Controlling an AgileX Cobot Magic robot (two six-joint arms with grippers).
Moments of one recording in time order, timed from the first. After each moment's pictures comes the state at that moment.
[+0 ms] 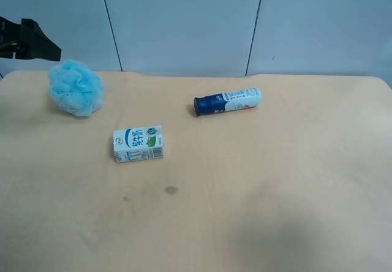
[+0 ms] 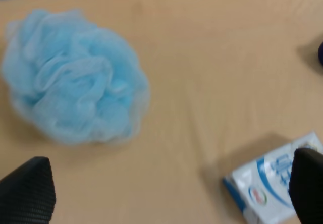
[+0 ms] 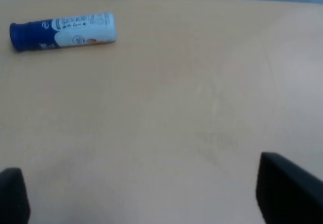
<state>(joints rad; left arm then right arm) 0.06 1.27 -0.95 -0.46 0.57 0.56 0.08 0.00 -0.57 0.07 1.11 -0.09</state>
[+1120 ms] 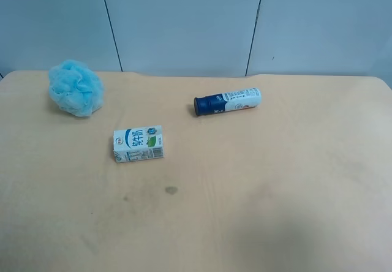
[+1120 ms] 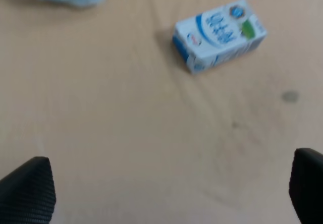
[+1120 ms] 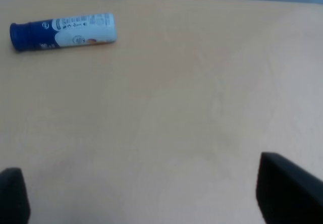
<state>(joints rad) 0.06 0.46 -0.66 -0.27 1.05 0.29 0.08 0.00 -0.57 0.07 1.11 -0.09</state>
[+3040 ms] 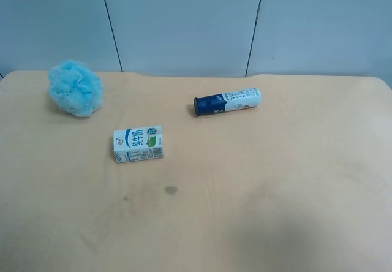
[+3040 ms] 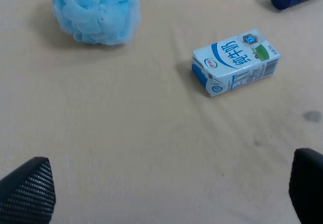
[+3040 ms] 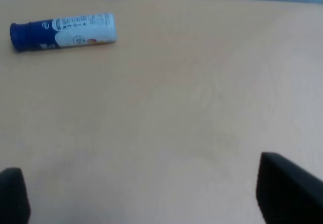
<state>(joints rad) 0.06 -0.01 -0.51 -0.23 1.07 0.28 0.08 0.00 -0.57 0.07 1.11 -0.09</state>
